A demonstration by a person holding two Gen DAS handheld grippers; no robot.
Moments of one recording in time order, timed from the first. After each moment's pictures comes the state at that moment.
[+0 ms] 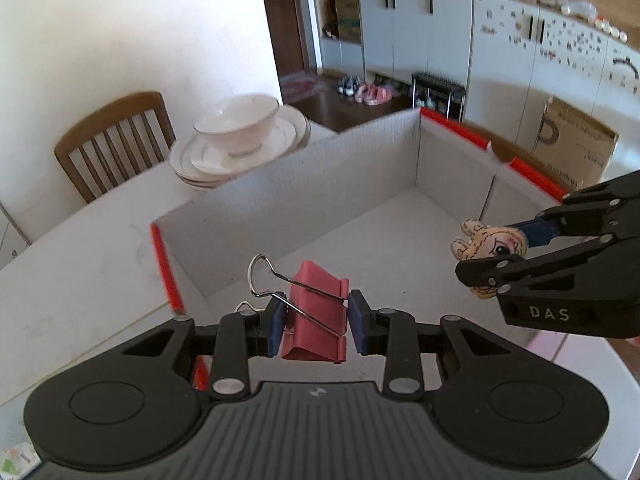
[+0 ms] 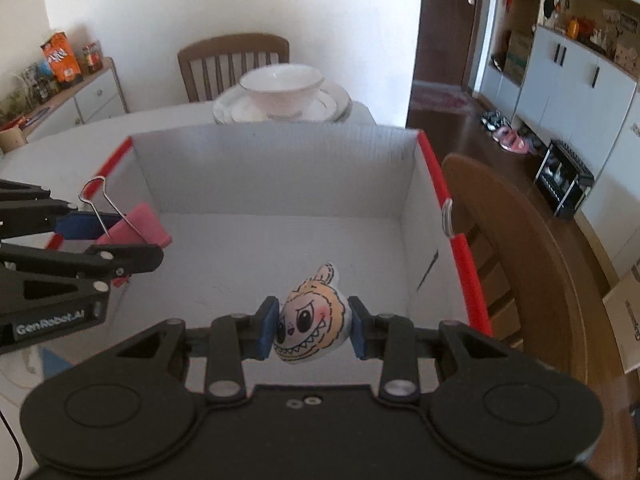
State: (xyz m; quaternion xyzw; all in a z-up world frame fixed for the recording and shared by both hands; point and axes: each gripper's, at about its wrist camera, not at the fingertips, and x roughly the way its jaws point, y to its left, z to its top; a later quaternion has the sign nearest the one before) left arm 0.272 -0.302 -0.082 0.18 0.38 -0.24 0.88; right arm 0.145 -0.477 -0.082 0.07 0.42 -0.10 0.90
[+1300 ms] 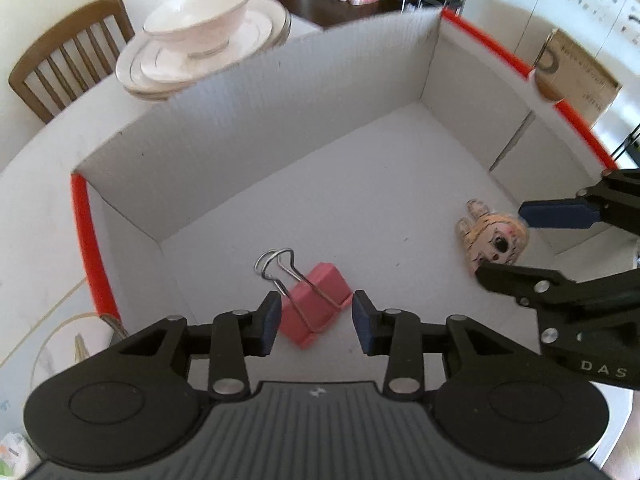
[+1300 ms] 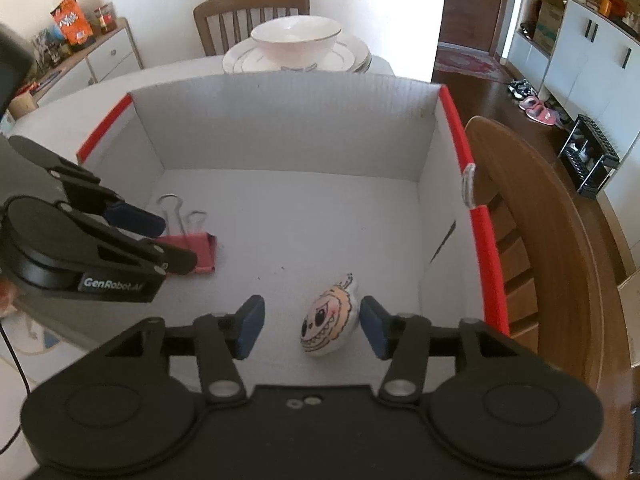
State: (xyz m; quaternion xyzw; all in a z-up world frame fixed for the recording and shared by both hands) left arm 0.319 -0.320 -0.114 0.18 0.52 -0.25 0.79; right arm 0.153 -0.489 -0.092 0.08 0.48 -0.06 0.87
